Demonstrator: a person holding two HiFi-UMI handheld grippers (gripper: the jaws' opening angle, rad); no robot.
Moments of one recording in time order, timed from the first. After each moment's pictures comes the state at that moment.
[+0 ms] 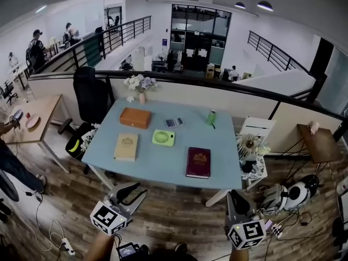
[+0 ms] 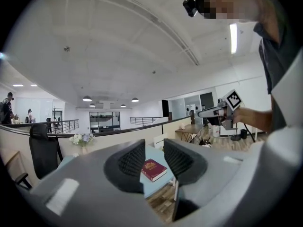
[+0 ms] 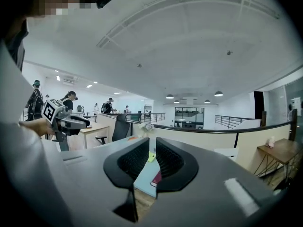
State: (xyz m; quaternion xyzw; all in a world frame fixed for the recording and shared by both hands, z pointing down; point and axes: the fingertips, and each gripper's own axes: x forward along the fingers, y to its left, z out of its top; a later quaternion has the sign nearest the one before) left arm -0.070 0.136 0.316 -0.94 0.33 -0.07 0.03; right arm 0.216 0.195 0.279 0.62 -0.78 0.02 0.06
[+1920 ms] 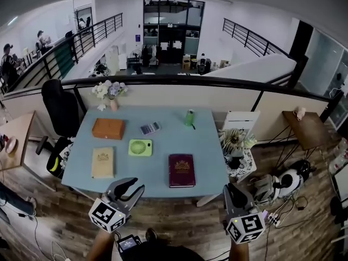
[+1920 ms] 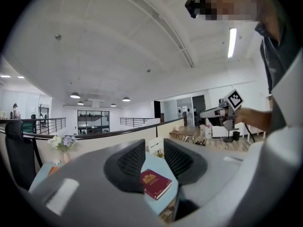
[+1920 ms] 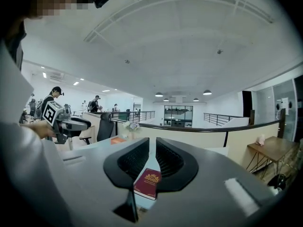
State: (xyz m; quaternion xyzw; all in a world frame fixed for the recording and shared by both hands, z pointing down) left arm 0.023 0.006 0.325 -0.96 0.26 -0.06 0.02; right arm 0.293 0.104 0.280 0.67 -0.74 0.03 0.06
